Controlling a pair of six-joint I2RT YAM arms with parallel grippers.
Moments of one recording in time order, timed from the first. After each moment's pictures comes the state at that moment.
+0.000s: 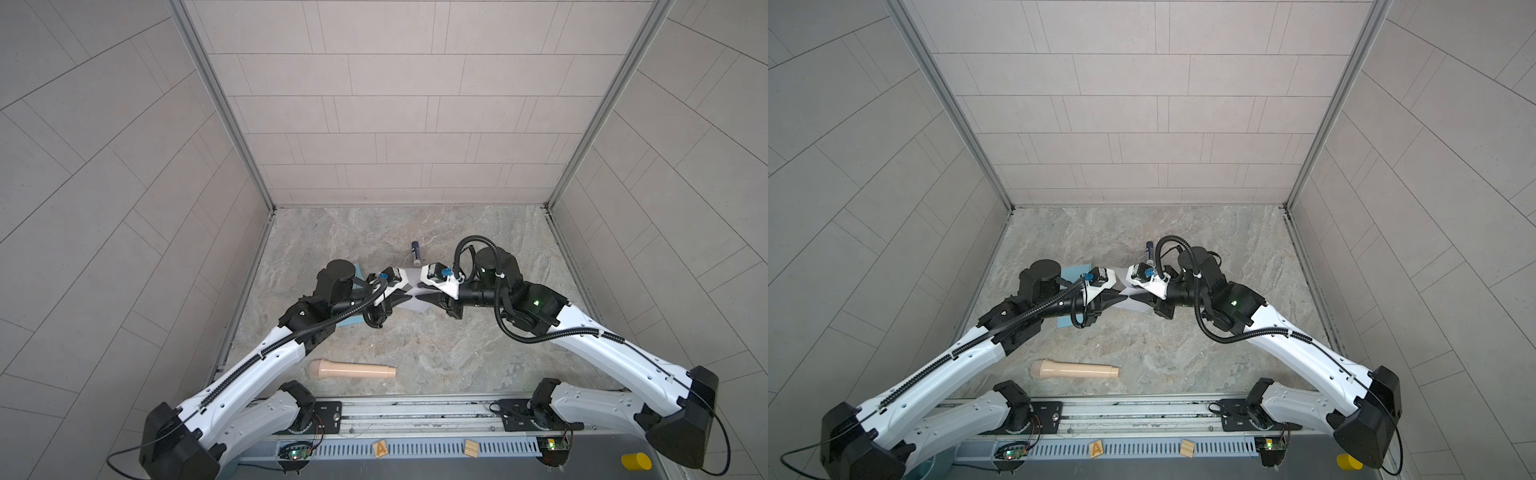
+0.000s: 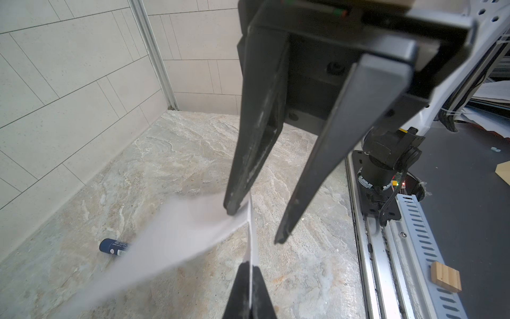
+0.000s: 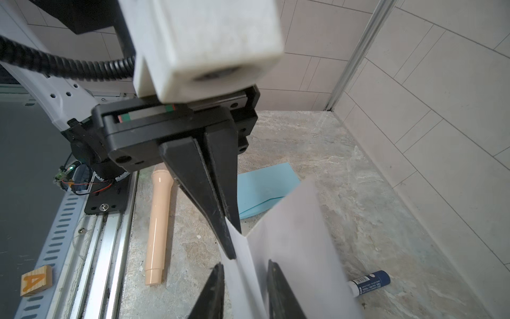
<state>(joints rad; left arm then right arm) -0.62 0.97 0.78 -0.17 0.62 0.32 0.75 1.12 1.04 -0.35 -0.43 -0.39</state>
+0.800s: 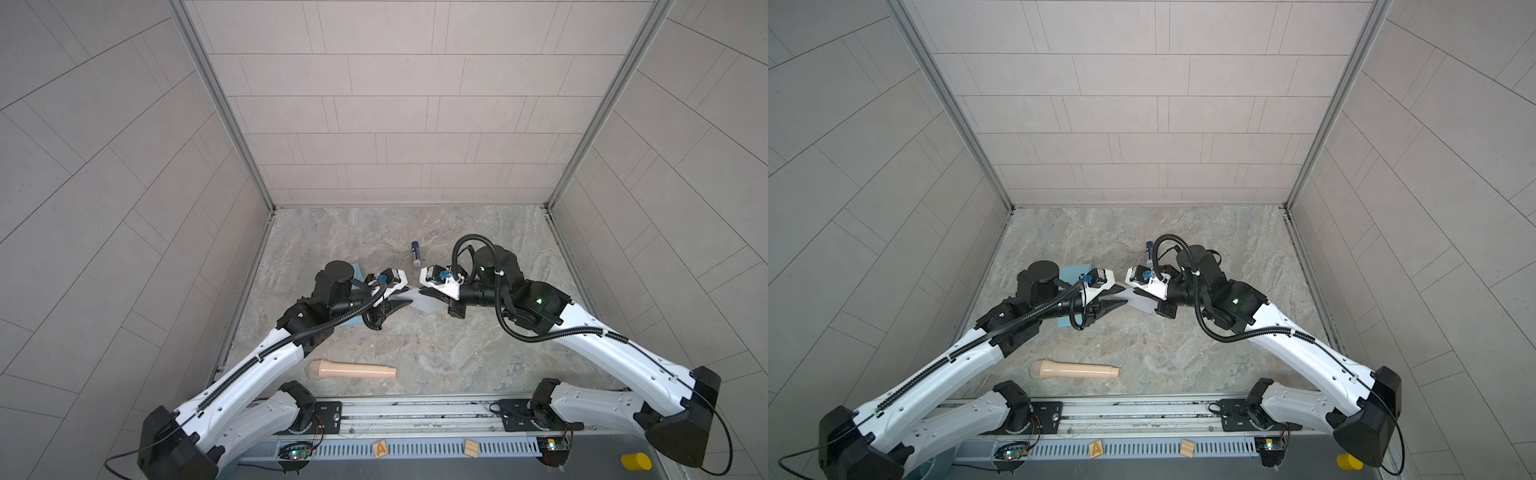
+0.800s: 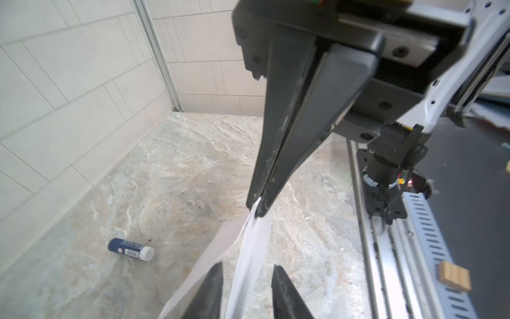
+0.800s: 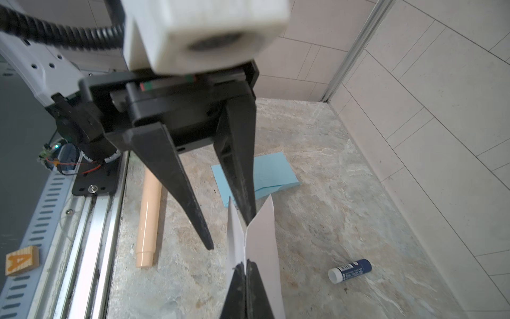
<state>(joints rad) -0.62 0.94 0.77 -0.18 0.59 0.34 0.75 1.12 1.10 -0.49 -0.35 -0.50</state>
